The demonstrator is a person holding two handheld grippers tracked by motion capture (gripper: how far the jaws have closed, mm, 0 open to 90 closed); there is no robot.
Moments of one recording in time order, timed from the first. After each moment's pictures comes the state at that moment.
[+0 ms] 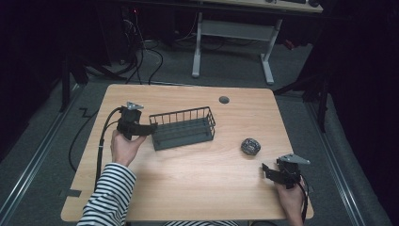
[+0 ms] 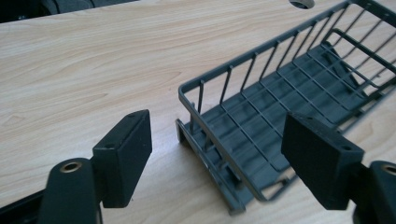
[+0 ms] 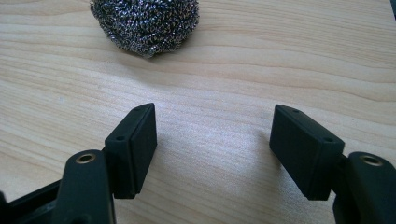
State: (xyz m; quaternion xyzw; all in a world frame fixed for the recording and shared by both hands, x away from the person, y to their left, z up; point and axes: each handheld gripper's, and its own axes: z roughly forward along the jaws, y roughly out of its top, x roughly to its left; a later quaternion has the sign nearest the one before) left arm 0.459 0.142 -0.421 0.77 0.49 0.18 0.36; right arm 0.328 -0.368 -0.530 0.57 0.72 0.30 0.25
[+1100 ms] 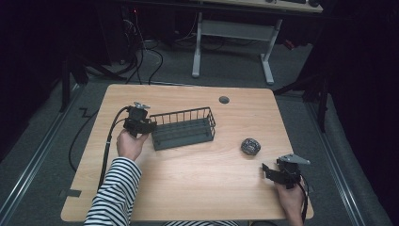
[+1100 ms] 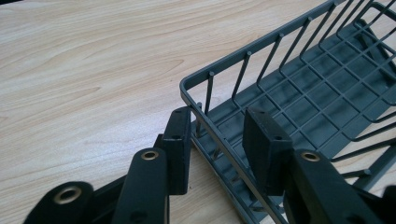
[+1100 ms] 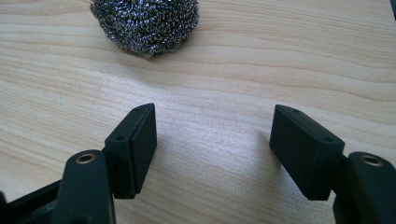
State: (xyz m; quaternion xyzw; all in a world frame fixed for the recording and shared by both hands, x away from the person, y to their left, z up) left arm 0.477 0.132 -0.441 0.79 0.49 0.18 0.33; right arm 0.328 -0.369 -0.530 0.57 0.72 0.30 0.25
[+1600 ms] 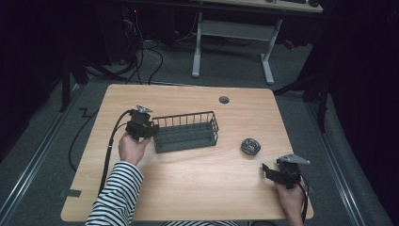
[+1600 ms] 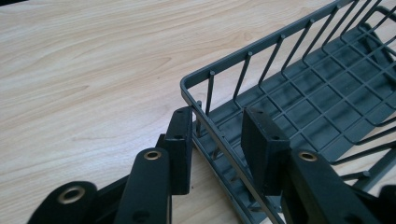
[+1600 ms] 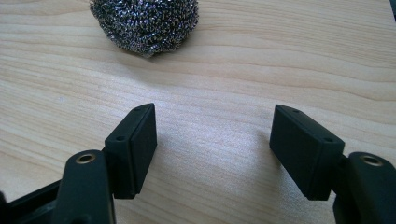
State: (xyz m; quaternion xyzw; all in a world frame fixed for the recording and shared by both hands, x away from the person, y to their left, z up) left arm 0.461 0.123 -0.442 0.79 0.48 0.18 0.33; right arm 0.328 -0.369 -0.530 0.57 0.72 0.30 0.25
